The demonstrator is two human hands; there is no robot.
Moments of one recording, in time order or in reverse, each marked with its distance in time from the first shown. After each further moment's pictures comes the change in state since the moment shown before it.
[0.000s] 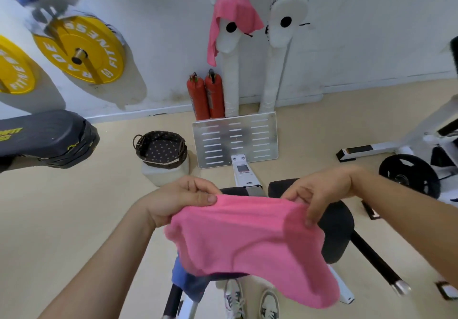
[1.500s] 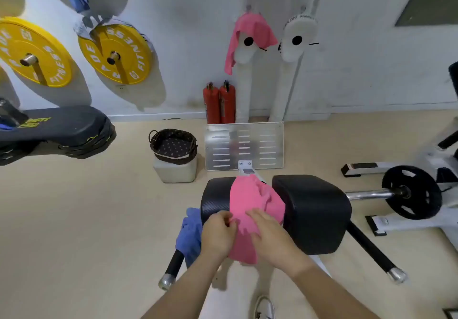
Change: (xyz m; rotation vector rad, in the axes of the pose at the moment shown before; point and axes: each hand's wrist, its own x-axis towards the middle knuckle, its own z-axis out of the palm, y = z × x) left_hand 0.022 -0.199 0.108 0.563 0.941 -0.113; right_hand 0.151 0.079 0.174 -0.419 1.070 0.051
